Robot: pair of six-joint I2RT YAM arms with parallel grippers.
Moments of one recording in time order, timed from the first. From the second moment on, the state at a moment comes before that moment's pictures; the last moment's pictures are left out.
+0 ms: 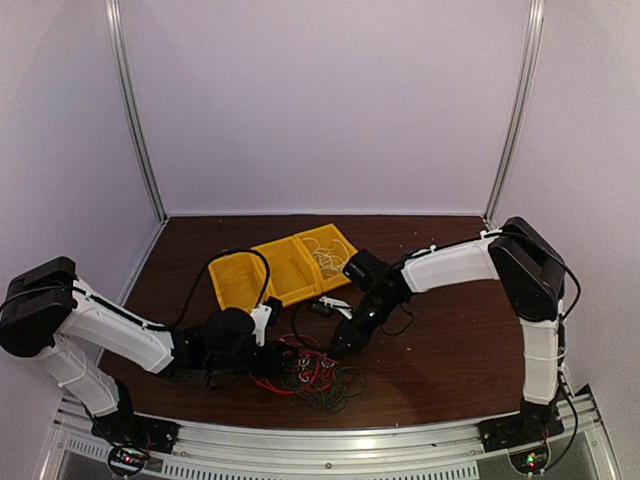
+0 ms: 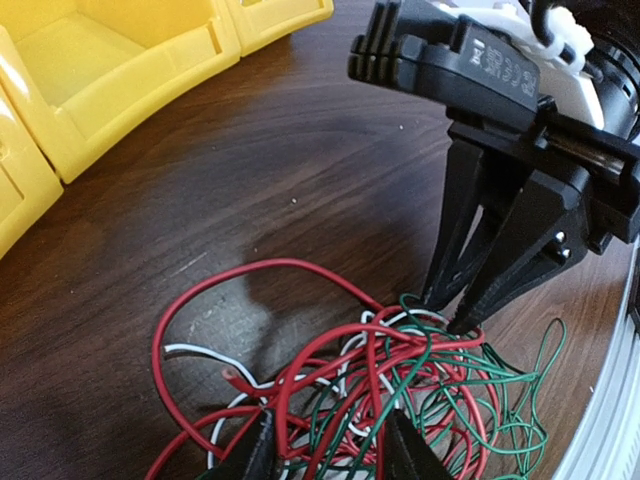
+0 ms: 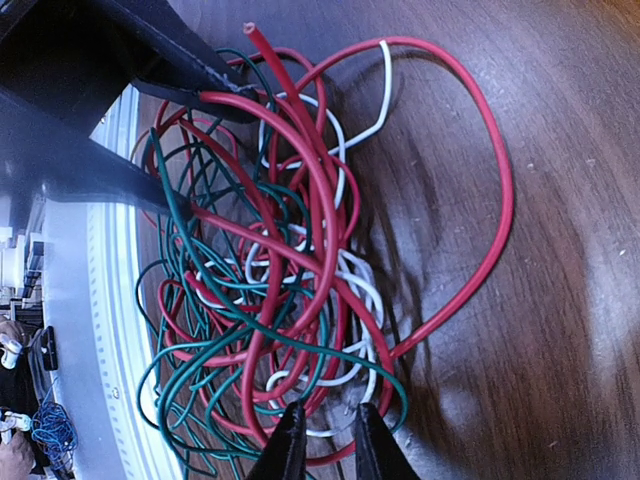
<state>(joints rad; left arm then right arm) -1.08 1.52 0.48 0.45 -0.13 -0.58 0.81 2.06 1.32 -0.50 -0.75 -0.18</state>
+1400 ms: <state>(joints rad) -1.08 1.52 0.46 0.46 -0.14 -0.59 0.79 2.01 1.44 -0.63 -0.71 -0.20</state>
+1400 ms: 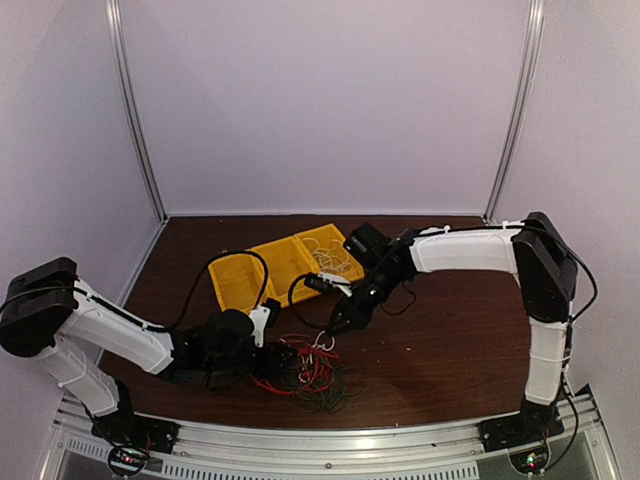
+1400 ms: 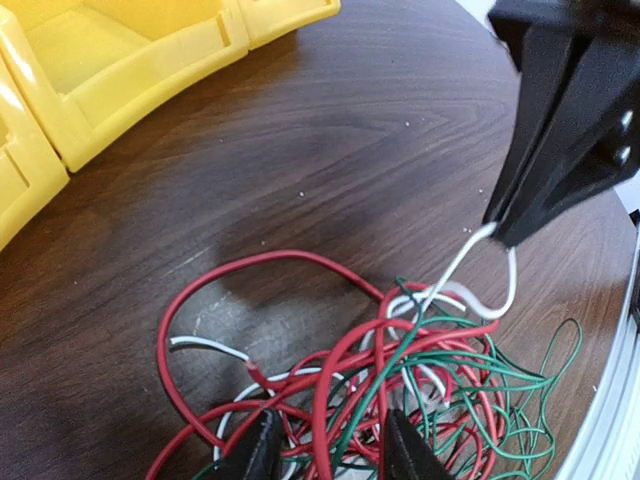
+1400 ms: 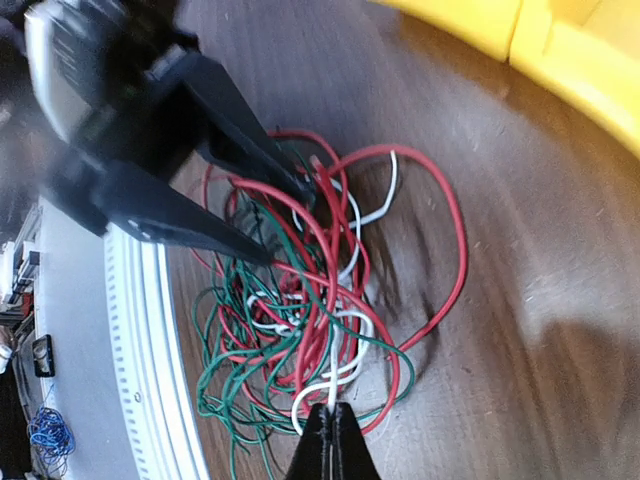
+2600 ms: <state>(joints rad) -1.14 1.09 0.38 0.49 -0.21 -0.39 0.77 1.64 1.69 -0.59 -0.76 -0.21</state>
